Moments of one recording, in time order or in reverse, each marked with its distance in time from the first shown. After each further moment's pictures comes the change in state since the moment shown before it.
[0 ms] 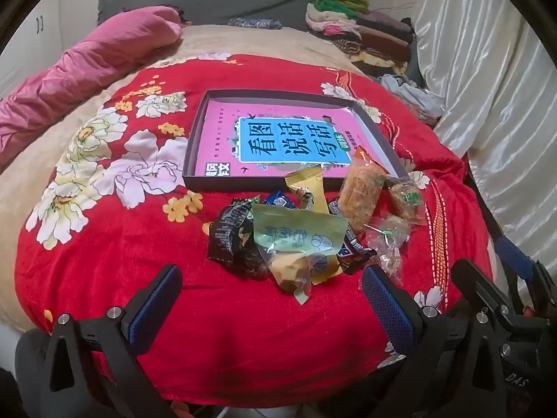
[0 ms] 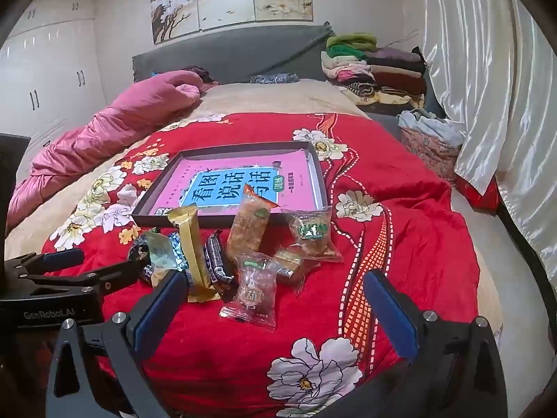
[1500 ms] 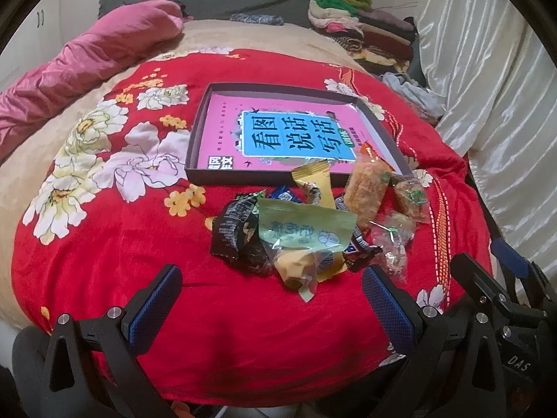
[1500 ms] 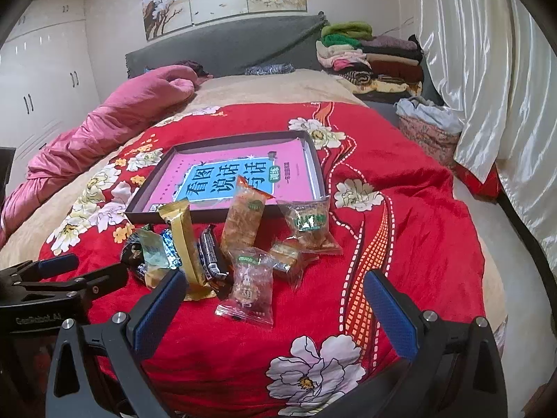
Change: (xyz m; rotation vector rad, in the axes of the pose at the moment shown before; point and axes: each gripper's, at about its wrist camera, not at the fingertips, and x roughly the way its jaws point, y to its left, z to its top) left arm 0.007 0.007 -0.001 -0.021 0.029 -0.004; right arm 0.012 -0.008 -0.001 0.032 0.049 0.003
